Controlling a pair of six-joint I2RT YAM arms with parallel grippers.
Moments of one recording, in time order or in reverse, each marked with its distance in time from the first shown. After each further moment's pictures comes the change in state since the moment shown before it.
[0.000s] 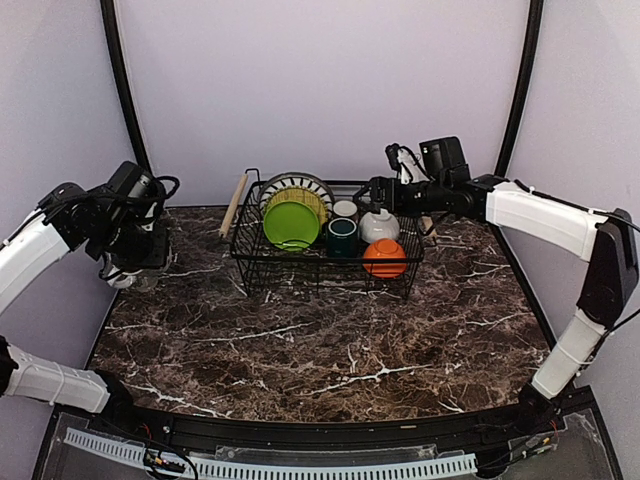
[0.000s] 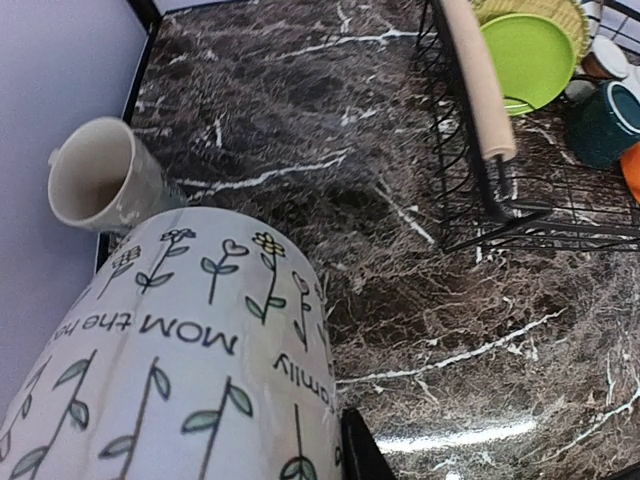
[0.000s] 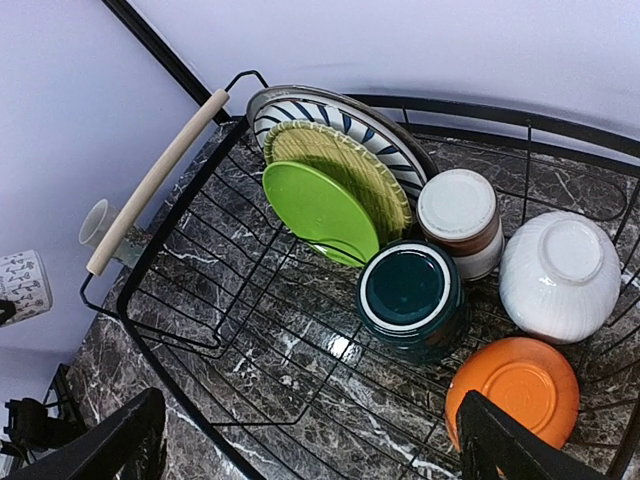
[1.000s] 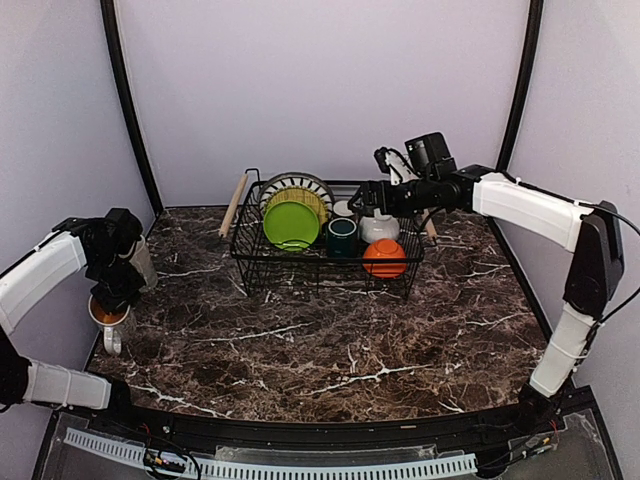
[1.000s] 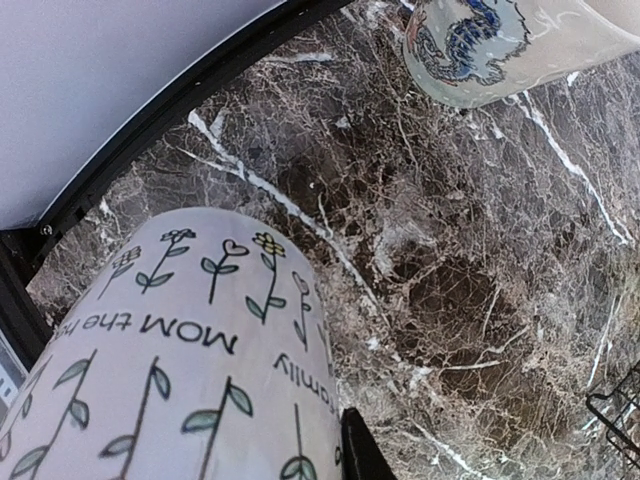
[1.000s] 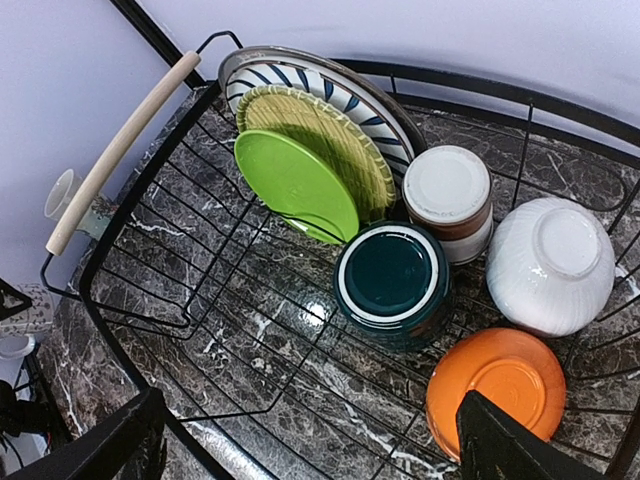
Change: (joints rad) left arm 0.463 0.021 -0.350 -0.008 0.101 -0.578; right arm 0.013 0.101 0.140 -0.157 0.035 -0.074
